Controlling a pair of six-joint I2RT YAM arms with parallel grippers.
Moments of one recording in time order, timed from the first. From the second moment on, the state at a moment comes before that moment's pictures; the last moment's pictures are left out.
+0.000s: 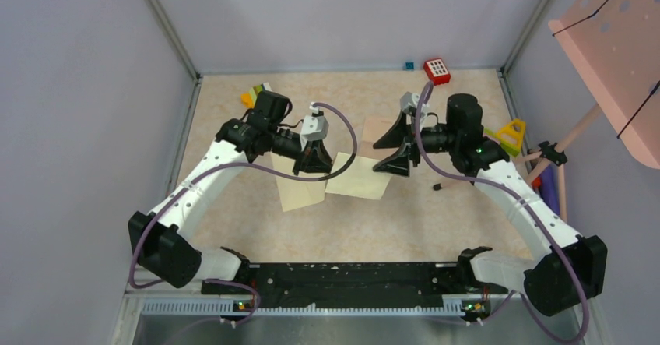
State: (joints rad) left arm -0.47 1.35 1.29 -0.78 1.15 0.68; right arm 0.35 1.16 0.99 -0.13 -1.17 -0.08
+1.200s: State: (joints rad) left arm -0.50 1.37 1.54 -0.71 1.02 0.46; right arm 0.37 1.07 0.94 -0.36 -1.07 -0.32
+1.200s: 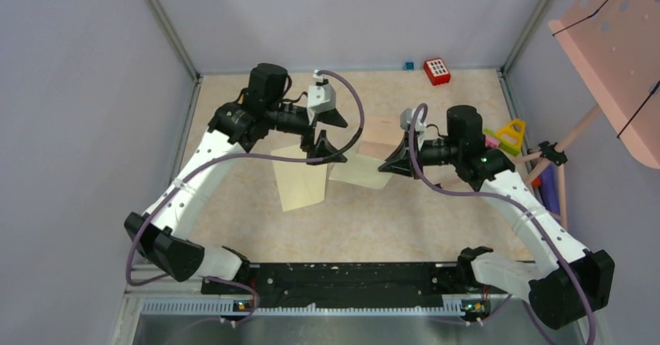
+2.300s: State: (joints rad) left arm -0.69 1.55 1.66 -0.85 0.70 0.51; right arm 0.37 1.07 0.91 -0.30 -1.00 -0.30
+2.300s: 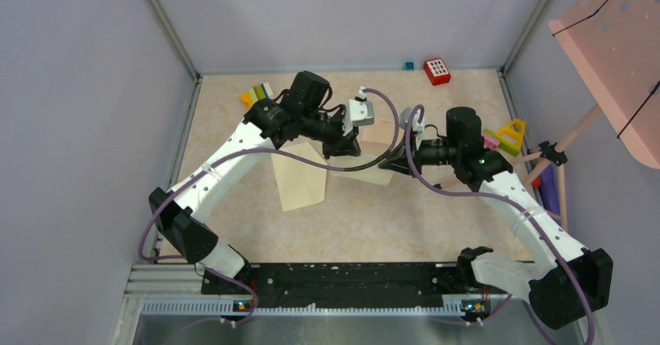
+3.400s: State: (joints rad) left arm -0.57 1.45 1.64 -0.96 0.62 0.58; right arm 0.37 1.07 0.91 -0.30 -0.96 -0.31
